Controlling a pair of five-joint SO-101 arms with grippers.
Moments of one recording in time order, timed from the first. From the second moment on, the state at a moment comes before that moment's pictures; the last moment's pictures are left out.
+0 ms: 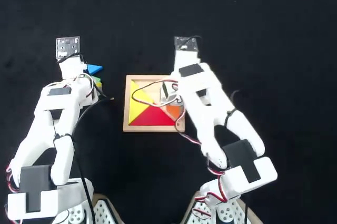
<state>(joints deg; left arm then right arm) -10.4 -9.6 47.0 29.1 -0.9 -19.9 4.6 25.1 60.3 -20.6</state>
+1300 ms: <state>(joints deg) -10.4 -9.6 47.0 29.1 -0.9 -20.4 8.8 21.9 63.5 -20.6</state>
